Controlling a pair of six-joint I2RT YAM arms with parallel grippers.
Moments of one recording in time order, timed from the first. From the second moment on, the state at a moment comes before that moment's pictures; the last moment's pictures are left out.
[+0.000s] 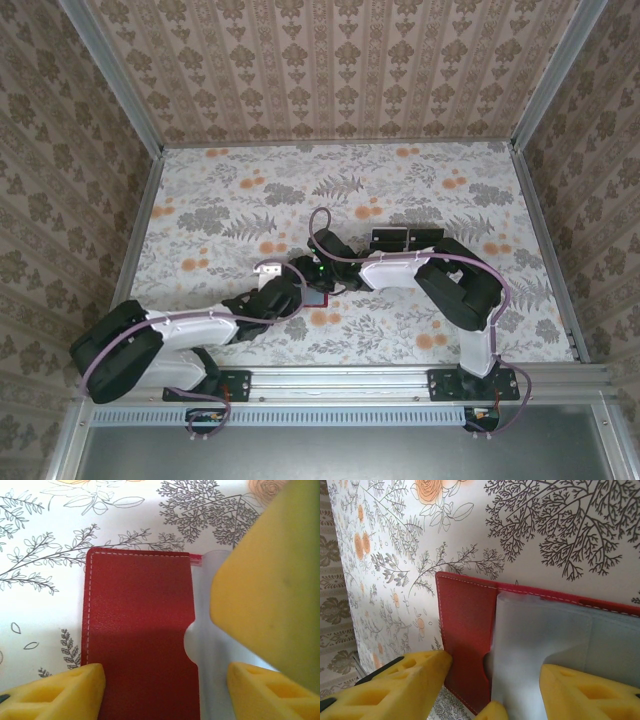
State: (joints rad) left arm -0.95 1.27 0.34 0.01 -0.42 -0.75; right arm 0.85 1.92 1.06 0.08 -0.26 1.07
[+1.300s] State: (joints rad) left arm -0.96 1.30 0.35 0.03 -0.46 -0.80; right arm 0.81 1.87 1.02 0.05 -0.24 1.04
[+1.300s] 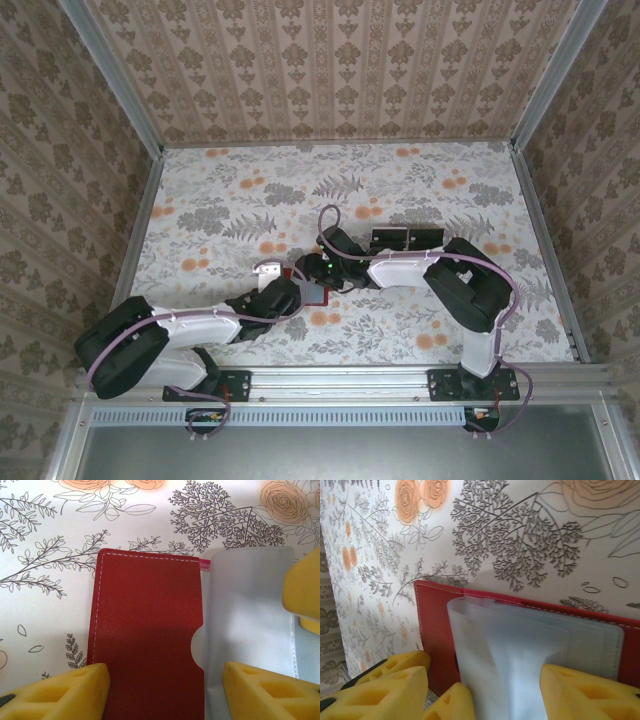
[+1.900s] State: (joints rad) left arm -0.97 1.10 0.31 -0.09 -0.42 -0.80; right arm 0.85 1.88 1.09 0.04 -0.25 1.02
